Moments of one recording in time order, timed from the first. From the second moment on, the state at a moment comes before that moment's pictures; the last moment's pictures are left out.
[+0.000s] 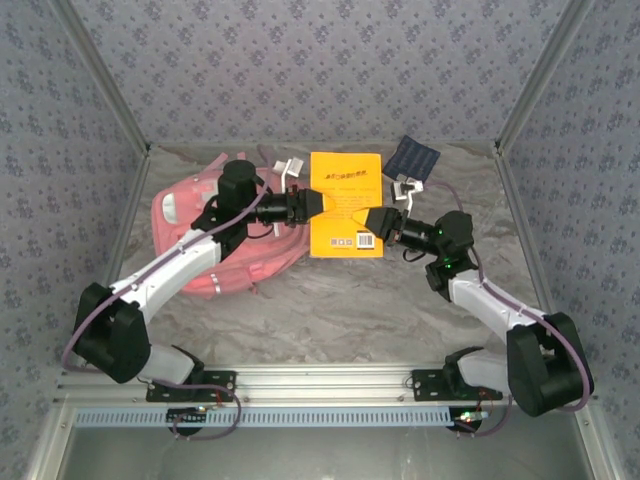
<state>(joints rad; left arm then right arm) -0.55 1.41 1.08 0.18 0.90 -1.05 0.32 1.20 0.57 0.88 -0.94 1.33</state>
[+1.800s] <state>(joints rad) -0.68 1.25 0.80 0.62 0.13 -1.36 0.68 1.17 0.64 0.76 -0.12 1.22</state>
